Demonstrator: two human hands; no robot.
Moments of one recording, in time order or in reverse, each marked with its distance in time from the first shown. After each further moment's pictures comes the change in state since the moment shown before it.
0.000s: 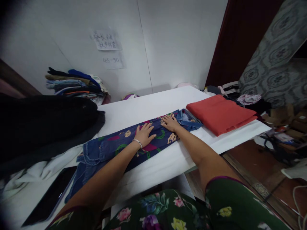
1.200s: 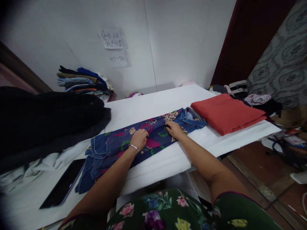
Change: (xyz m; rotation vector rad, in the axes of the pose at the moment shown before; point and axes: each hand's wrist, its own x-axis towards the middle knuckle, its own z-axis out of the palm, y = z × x) left_hand -0.048 -0.024 0.000 0.016 0.225 0.074; right_hand -0.036 -0.024 0.021 0.385 0.367 -0.131
